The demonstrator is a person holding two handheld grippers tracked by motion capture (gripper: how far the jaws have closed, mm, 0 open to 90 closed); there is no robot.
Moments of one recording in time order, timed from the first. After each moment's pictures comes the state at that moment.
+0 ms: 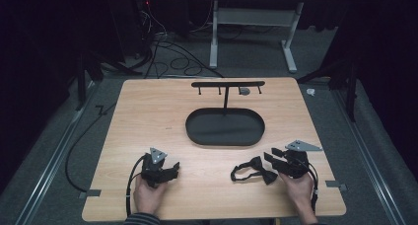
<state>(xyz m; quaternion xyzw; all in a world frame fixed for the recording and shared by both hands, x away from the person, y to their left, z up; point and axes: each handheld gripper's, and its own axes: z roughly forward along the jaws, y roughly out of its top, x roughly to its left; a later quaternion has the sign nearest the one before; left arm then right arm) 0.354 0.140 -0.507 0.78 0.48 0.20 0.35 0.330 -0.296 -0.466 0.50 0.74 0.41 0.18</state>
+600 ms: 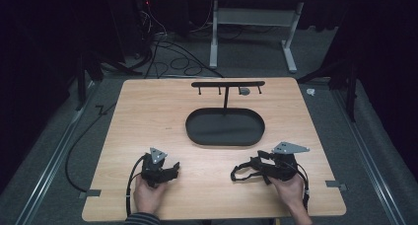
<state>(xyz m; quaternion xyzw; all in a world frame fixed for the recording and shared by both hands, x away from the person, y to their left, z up) 0.354 0.140 -0.507 0.78 0.48 0.20 0.35 0.325 -0.260 -0.456 0.43 0.78 0.43 0.15</state>
